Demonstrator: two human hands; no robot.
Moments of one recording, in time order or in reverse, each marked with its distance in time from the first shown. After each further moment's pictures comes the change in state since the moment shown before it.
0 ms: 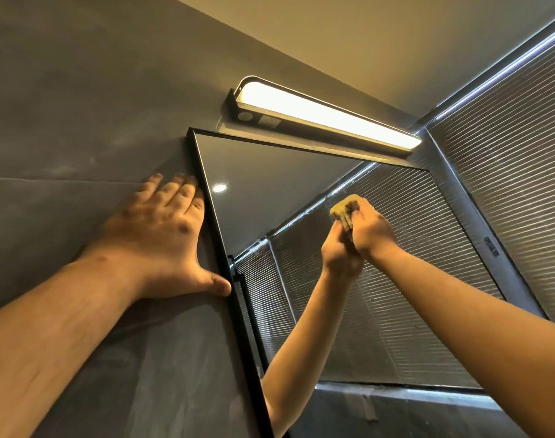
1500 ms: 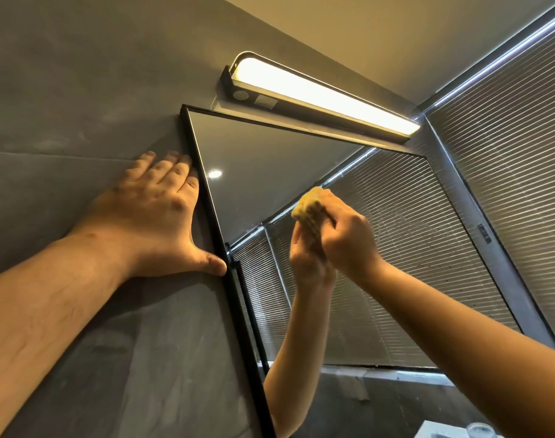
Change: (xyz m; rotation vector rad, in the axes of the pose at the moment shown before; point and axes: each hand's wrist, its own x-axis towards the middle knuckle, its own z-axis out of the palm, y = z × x) left_hand -0.001 -0.002 0.004 0.000 0.094 0.035; right_hand -0.072 -0.041 0.007 0.079 0.062 -0.377
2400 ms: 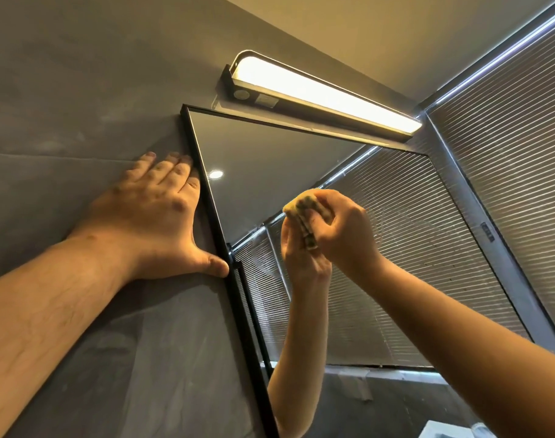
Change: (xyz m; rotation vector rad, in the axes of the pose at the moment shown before) left_hand 0.000 -0.001 0.001 -0.003 0.014 0.005; right_hand 0.007 -0.013 0.005 0.048 0.065 -0.026
